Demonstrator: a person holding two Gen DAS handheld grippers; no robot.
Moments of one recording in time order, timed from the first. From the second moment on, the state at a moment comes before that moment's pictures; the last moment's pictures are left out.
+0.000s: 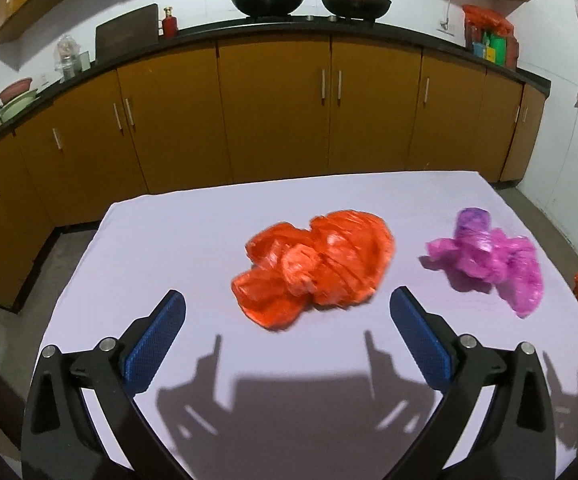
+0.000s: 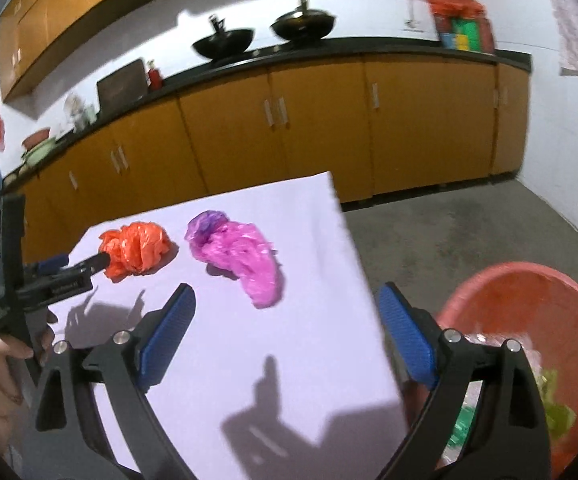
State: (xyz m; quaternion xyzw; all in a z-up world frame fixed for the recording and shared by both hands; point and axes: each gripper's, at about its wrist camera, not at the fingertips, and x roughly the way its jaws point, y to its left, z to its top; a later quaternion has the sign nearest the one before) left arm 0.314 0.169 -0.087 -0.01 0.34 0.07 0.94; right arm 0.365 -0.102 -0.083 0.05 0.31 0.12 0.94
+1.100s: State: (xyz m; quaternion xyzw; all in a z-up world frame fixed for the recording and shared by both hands) left arm 0.361 0.190 -0.121 -0.05 0.39 -0.08 0.91; right arm 0.457 -0.049 -0.143 0.06 0.42 0.20 0.89
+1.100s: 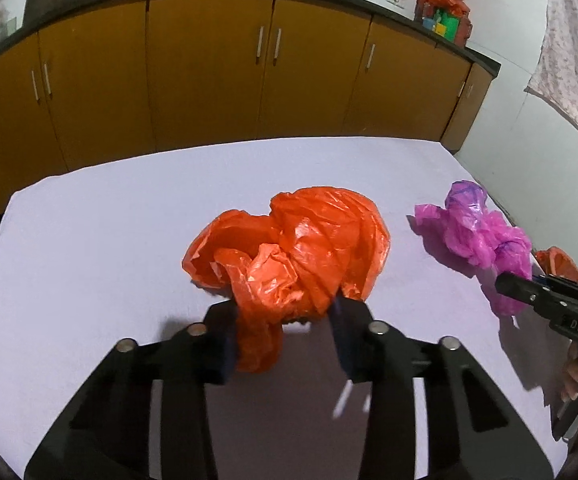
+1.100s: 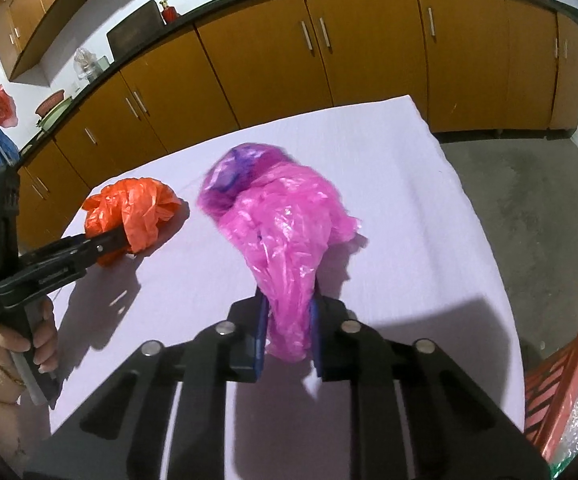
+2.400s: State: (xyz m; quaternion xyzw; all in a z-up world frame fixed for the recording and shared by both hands) left arm 0.248 0.017 -0.029 -0.07 0.29 -0.18 0.94; right arm 0.234 -0.218 -0.053 0.07 0.26 0.01 0.96
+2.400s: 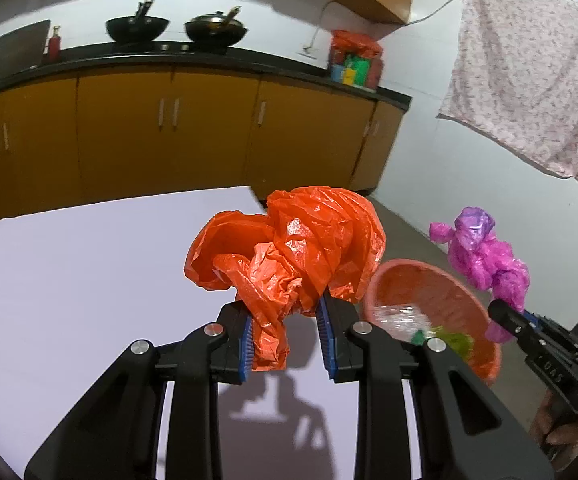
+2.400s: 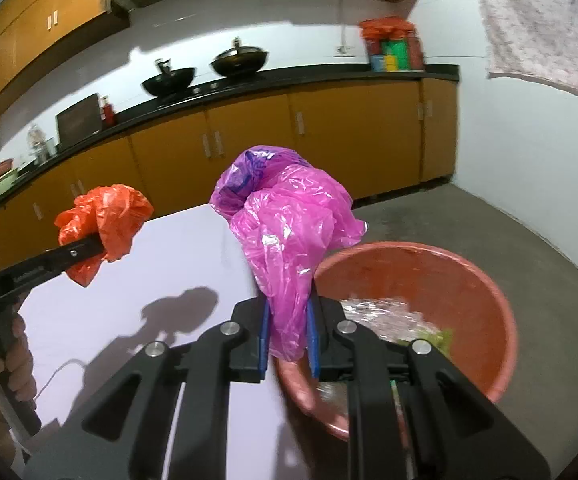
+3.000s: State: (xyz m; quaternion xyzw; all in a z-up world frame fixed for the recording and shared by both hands) left arm 0.237 -0.062 -0.033 -0.06 0.29 -0.24 0.93; right arm 0.200 -0.283 -0.053 0.11 0.24 -0.07 0.96
